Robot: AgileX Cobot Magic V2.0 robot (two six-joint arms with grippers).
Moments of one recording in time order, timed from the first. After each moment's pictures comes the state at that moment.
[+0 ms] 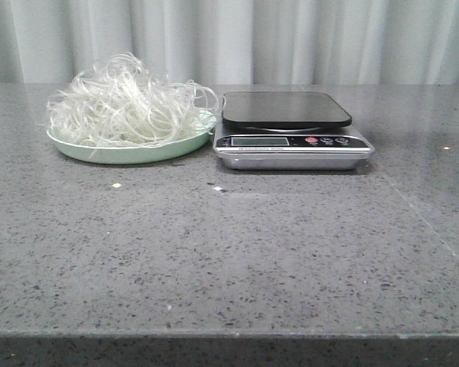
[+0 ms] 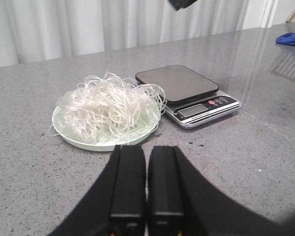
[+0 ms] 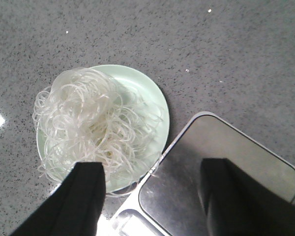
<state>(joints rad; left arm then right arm) -0.55 0.24 -0.43 -0.03 0.44 0.00 0.43 1.69 -1.83 0.29 0.97 -0.19</state>
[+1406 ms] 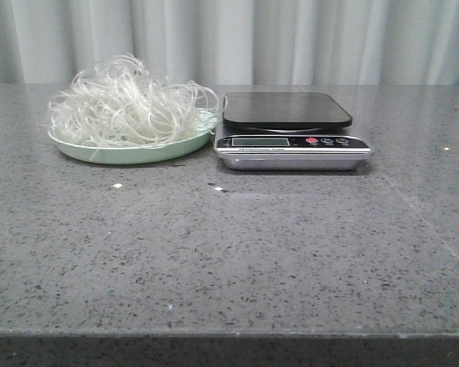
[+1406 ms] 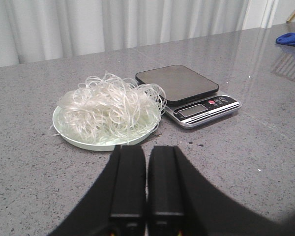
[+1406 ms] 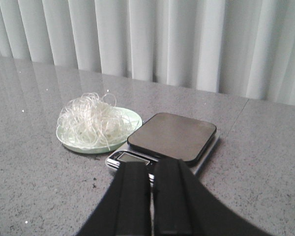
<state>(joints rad) -0.55 0.24 -0.43 -0.03 0.44 0.00 0.43 0.17 -0.39 0.28 0.31 -0.19</state>
